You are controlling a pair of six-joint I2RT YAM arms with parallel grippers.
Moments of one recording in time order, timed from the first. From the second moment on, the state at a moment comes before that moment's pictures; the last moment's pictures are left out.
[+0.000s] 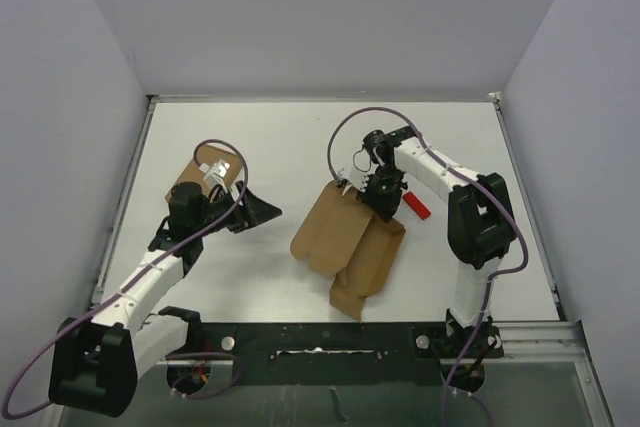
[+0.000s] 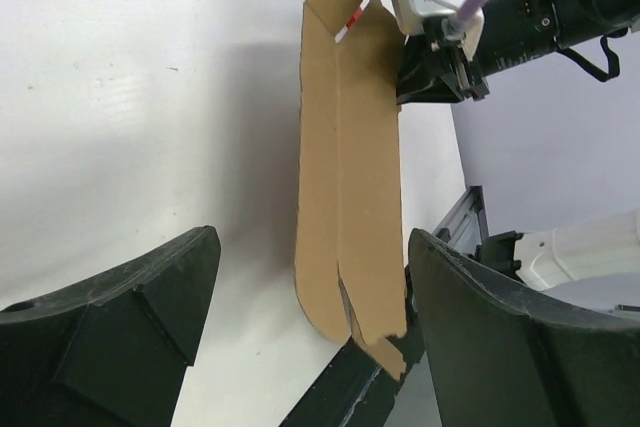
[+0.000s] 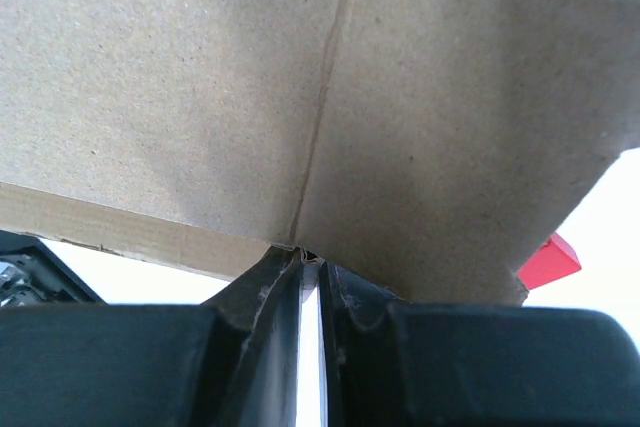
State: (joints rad) left arm -0.22 1.03 0.48 0.15 0.66 -0.78; right arm 0.46 1.89 1.52 -1.21 -0.22 -0.83
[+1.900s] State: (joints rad) left arm -0.65 1.07 0.28 0.33 0.06 -1.12; right arm 0.30 1.79 1.22 -0.75 -0.22 -0.67
